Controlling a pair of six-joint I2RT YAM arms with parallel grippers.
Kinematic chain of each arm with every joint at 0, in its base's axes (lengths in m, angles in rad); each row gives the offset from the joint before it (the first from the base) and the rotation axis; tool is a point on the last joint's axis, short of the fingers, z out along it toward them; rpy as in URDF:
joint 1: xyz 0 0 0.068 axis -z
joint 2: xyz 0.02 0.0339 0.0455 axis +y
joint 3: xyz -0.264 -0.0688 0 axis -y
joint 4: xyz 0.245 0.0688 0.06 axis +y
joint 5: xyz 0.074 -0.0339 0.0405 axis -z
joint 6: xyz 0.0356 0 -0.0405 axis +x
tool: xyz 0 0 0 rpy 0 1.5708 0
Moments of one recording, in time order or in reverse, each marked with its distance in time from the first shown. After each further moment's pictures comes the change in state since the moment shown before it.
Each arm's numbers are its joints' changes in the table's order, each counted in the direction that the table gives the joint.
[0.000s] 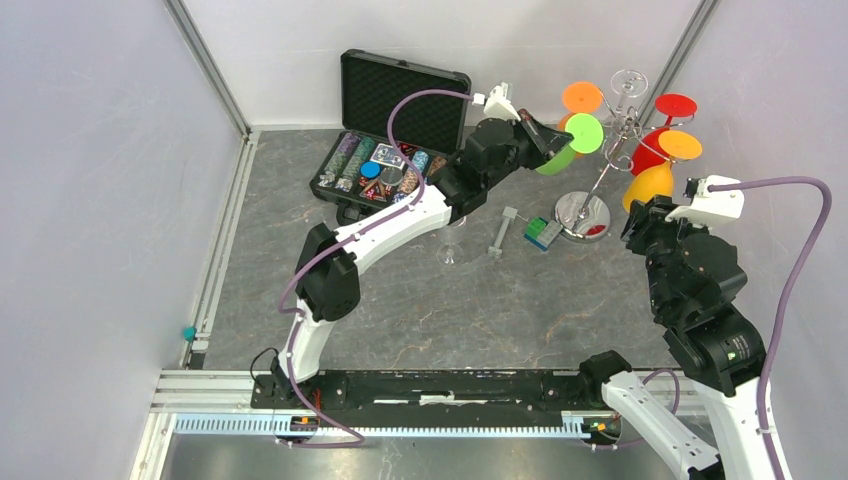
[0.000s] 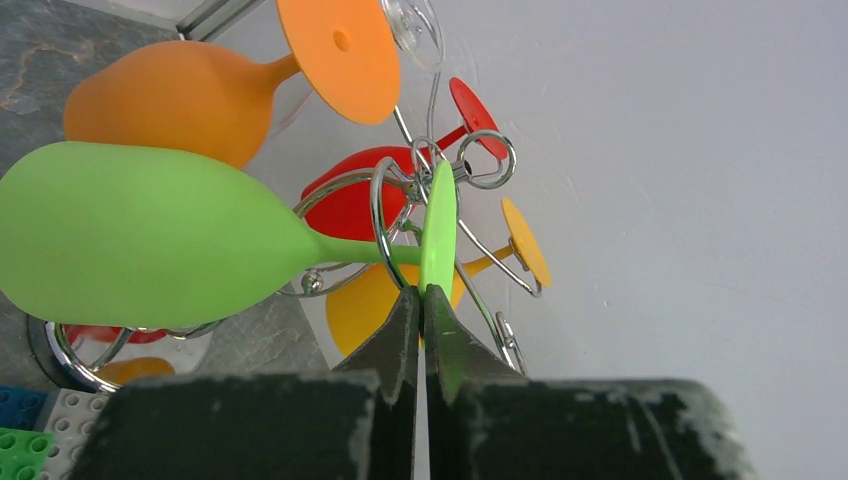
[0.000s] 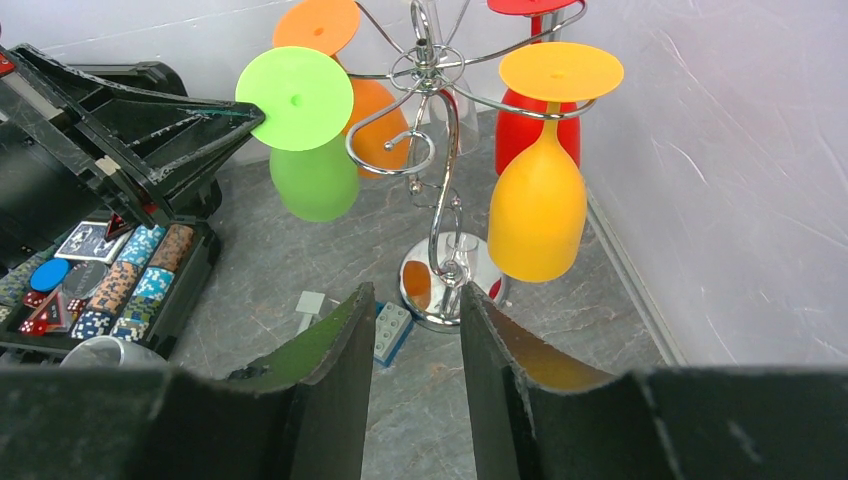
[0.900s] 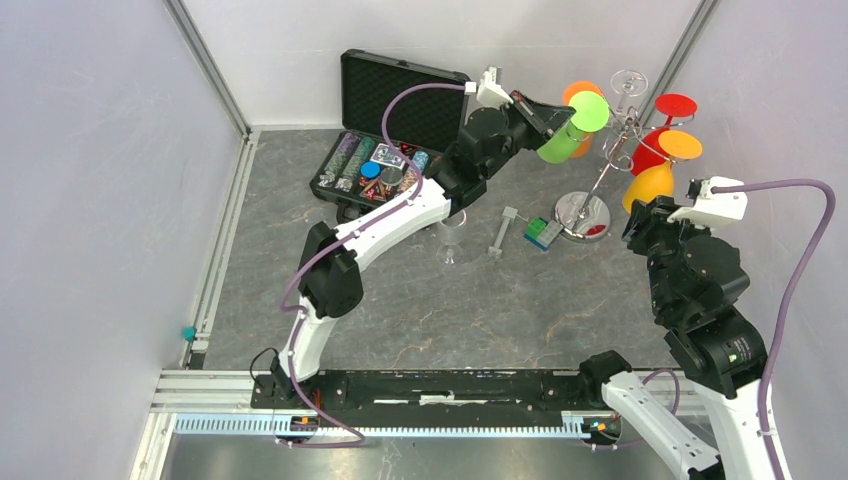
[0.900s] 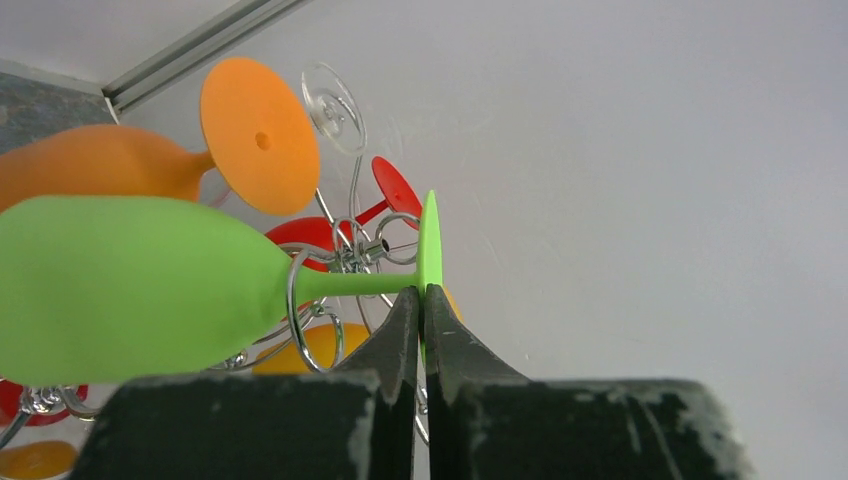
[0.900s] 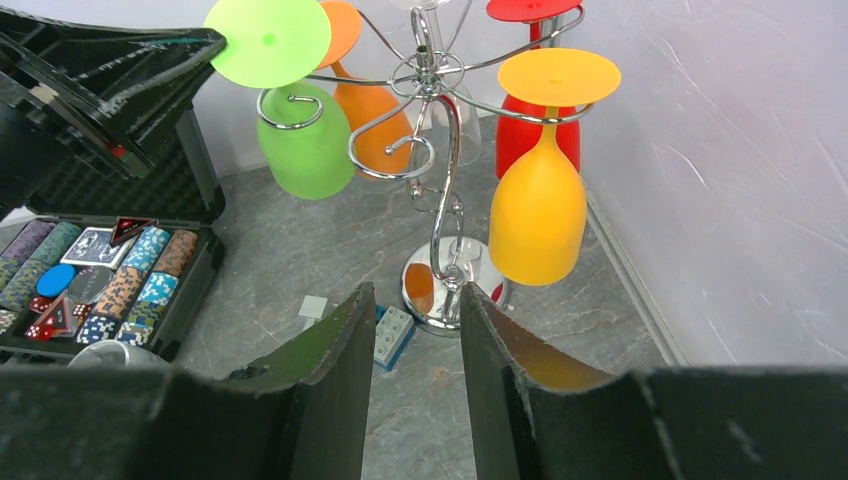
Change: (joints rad) left arm -0.022 0.020 0.064 -0.106 -0.039 -0.093; right arm 0.000 -0.006 0.000 -0.004 0.000 0.000
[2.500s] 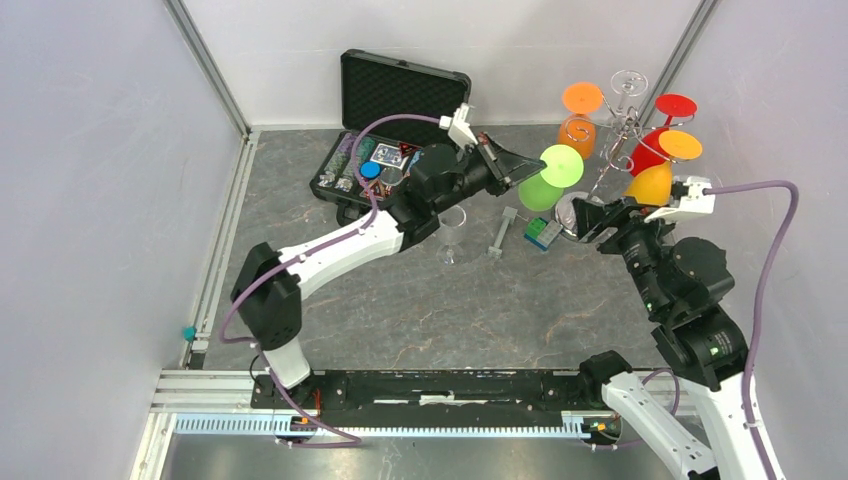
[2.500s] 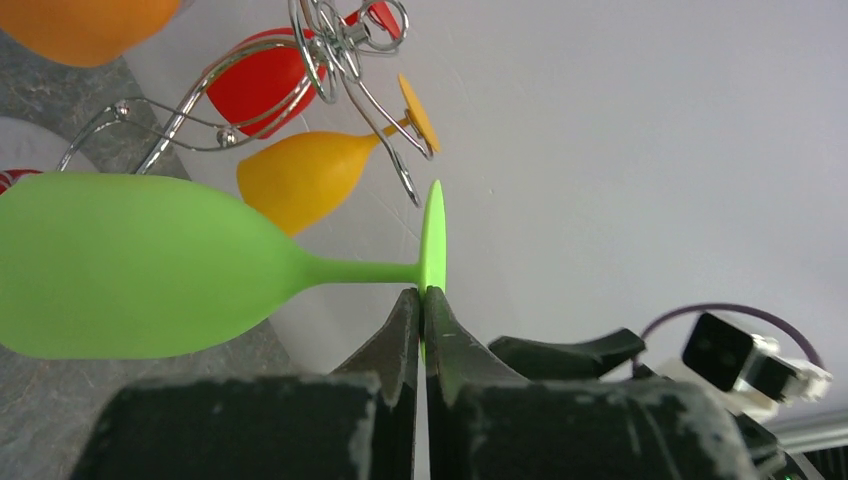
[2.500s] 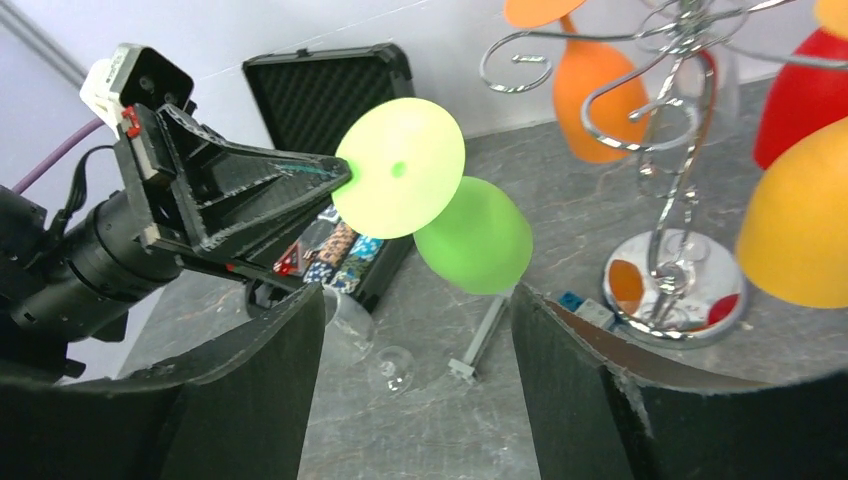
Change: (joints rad) left arm -0.008 -0.369 -0.579 -0.139 0.259 -0.067; right arm 0.000 -0.017 -0.087 -0.126 -0.349 0.212
